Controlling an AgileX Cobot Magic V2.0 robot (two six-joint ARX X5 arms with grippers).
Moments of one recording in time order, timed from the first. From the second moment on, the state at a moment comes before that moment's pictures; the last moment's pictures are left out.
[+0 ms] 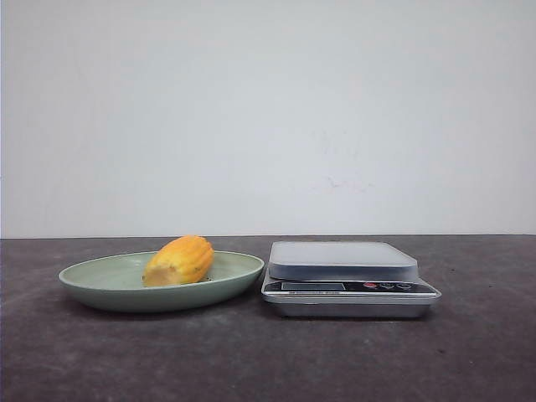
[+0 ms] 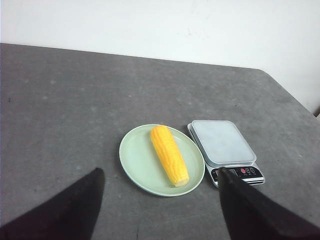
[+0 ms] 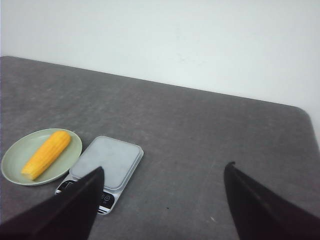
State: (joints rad) left arm -0.83 0.30 1.10 -1.12 -0.40 -0.41; right arm 0.90 0.52 1.53 -1.35 0.55 0.22
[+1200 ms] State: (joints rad) left arm -0.83 0.30 1.10 -1.03 -0.42 -0.40; right arm 0.90 0.51 1.53 -1.34 0.55 0.24
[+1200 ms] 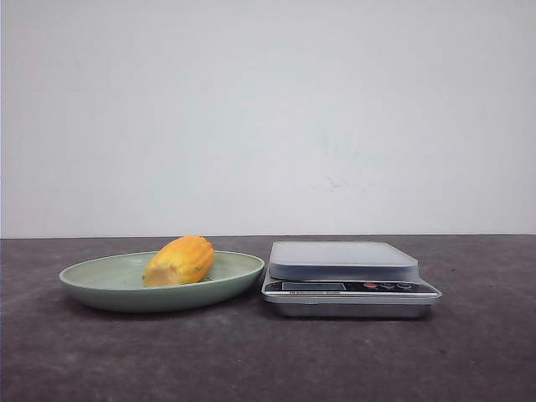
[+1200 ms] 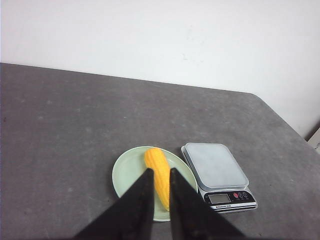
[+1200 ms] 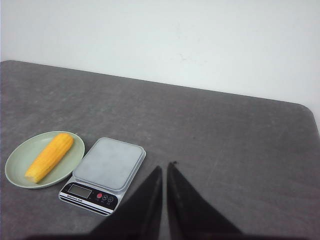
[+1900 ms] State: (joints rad) left arm -0.52 0.26 0.95 -0.77 -0.42 -0.22; right arm 0.90 0.51 1.53 -1.34 0.55 0.24
